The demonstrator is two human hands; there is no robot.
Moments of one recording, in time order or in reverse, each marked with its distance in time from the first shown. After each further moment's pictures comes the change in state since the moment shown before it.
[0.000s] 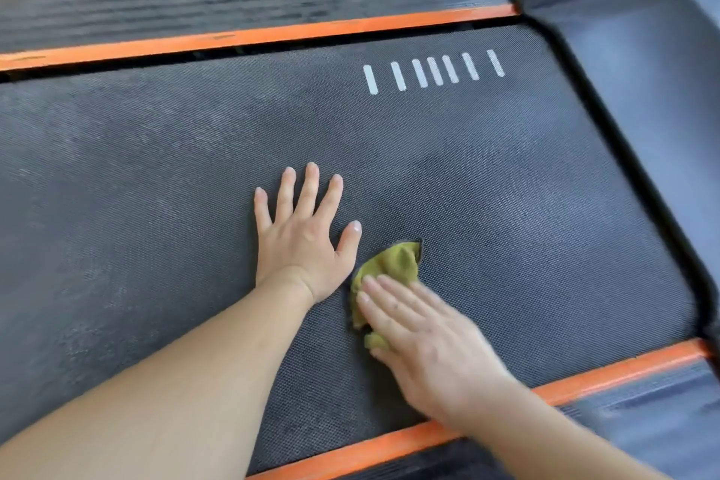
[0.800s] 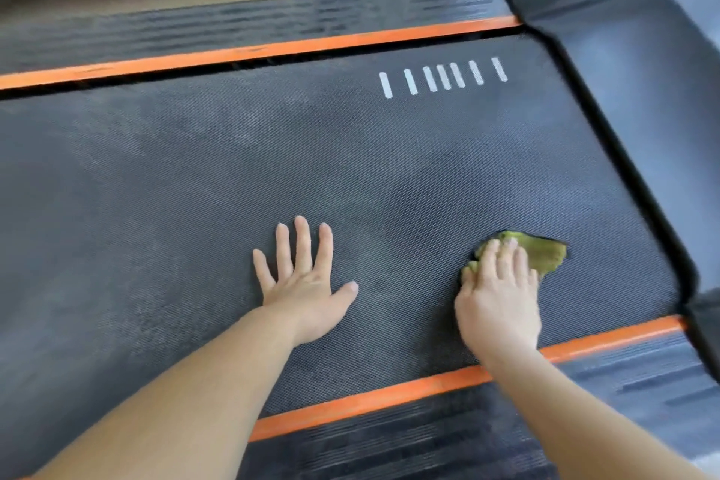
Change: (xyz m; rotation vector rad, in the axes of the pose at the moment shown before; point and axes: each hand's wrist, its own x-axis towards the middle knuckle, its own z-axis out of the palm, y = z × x) left_hand -0.083 -0.017 -0.032 -0.097 -0.596 -0.104; right_hand -0.008 0.023 -0.008 0.079 0.074 0.884
